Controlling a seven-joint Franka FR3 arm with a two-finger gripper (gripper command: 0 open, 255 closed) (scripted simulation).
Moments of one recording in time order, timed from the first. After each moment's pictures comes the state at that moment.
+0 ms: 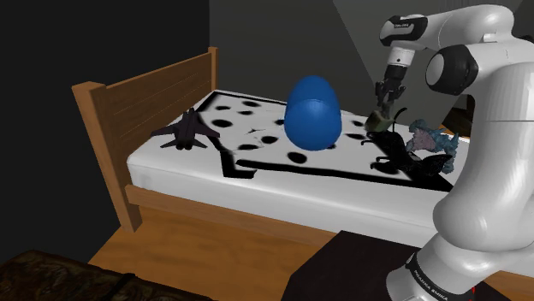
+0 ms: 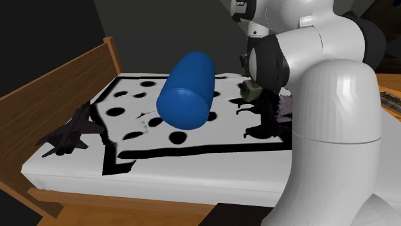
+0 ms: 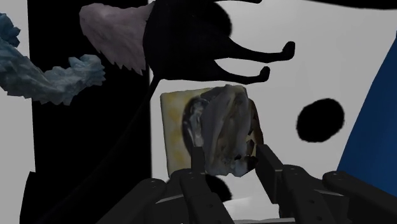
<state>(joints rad) -0.52 0.50 -0.40 -1.19 0.17 1.44 -0.34</state>
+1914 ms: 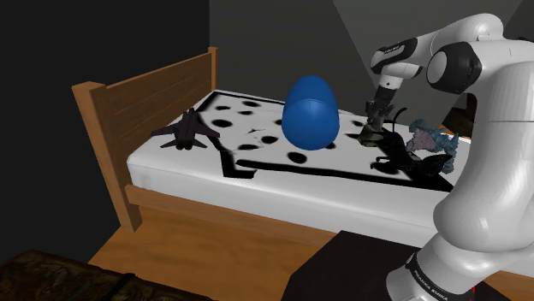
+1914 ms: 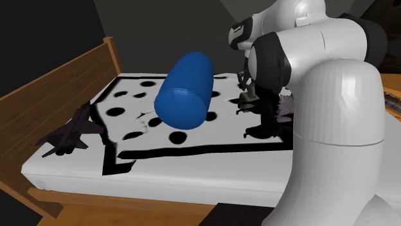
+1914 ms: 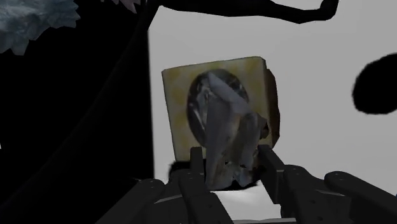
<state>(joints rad) -0.50 0.48 -0.38 -1.49 0.18 1.88 -0.36</state>
